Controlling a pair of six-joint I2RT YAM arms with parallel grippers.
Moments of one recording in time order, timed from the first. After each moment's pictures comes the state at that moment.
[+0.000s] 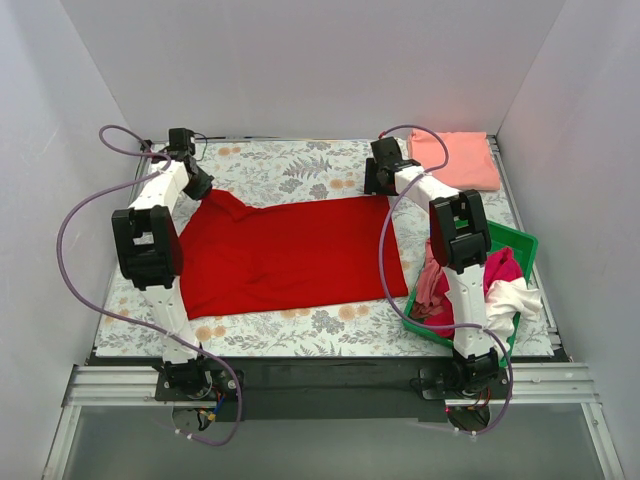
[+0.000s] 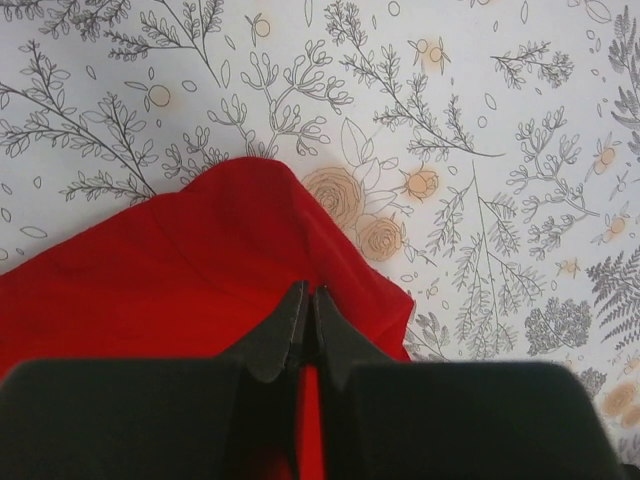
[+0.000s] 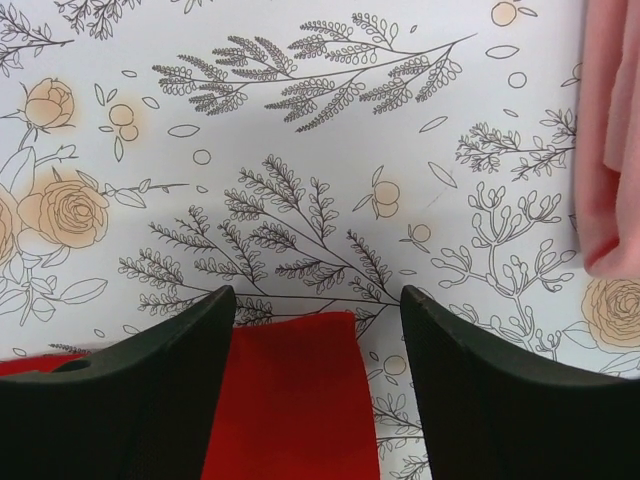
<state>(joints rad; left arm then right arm) 0.06 2.08 1.72 -0.67 -0.15 -0.76 0.35 2.32 1.83 -0.41 0.25 0.32</state>
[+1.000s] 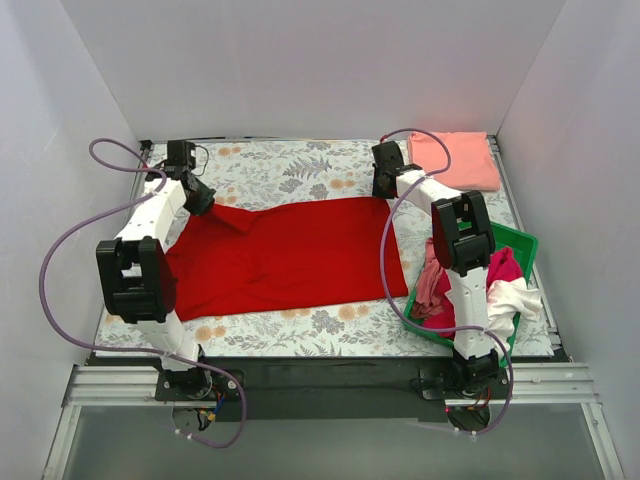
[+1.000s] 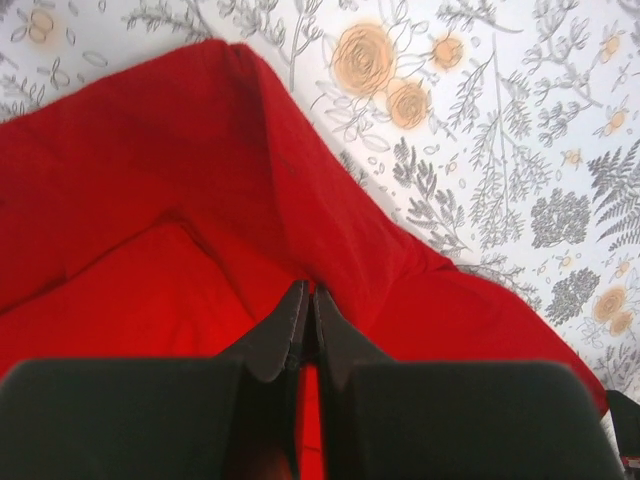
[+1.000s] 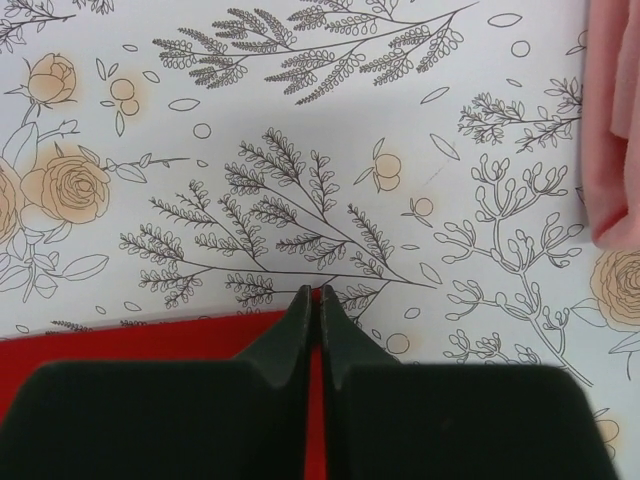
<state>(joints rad) 0.02 1.76 1.45 -0.72 -0.15 -0.84 0.36 2.27 1.74 -0.35 0.24 0.33</state>
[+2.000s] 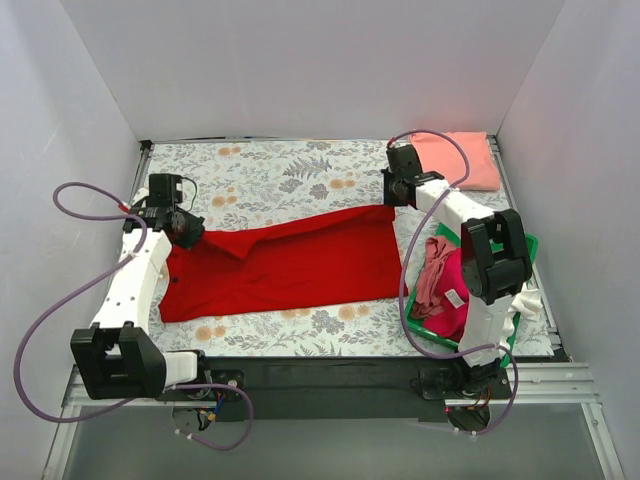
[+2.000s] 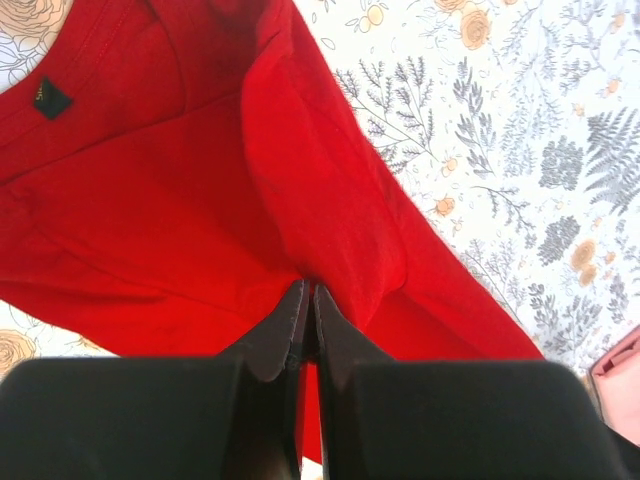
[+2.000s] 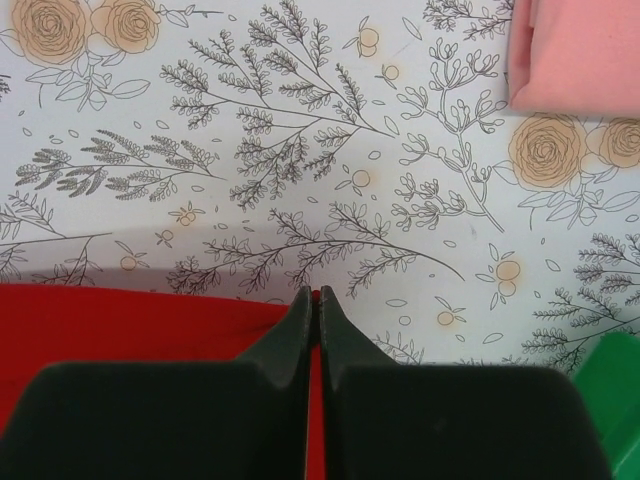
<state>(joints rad) 0.02 1.29 1.13 -0.84 -0.18 -1.01 0.36 1.93 1.44 -0.36 0.17 0.23</state>
